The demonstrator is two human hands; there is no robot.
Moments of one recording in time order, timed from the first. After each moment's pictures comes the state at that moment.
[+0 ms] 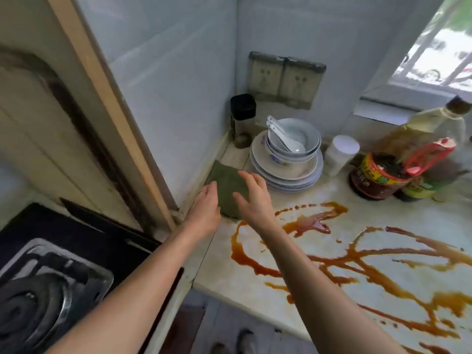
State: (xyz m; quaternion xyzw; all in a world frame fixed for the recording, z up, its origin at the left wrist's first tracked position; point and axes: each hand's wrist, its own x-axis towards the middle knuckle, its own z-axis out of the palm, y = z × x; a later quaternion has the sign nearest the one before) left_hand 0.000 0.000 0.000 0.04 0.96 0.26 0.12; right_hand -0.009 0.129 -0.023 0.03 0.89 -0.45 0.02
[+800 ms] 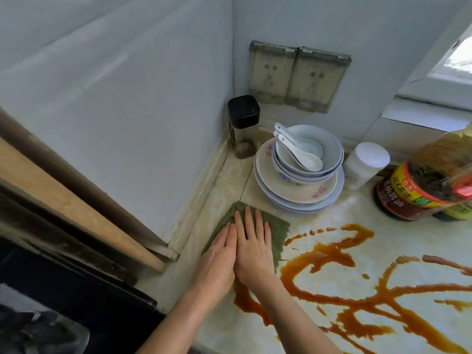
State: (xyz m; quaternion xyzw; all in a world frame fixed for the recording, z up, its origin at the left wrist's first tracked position) left_hand -0.006 0.024 -0.078 0.10 0.96 0.21 0.13; right_hand -0.015 0.119 -0.111 -0.04 0.99 -0.12 0.08
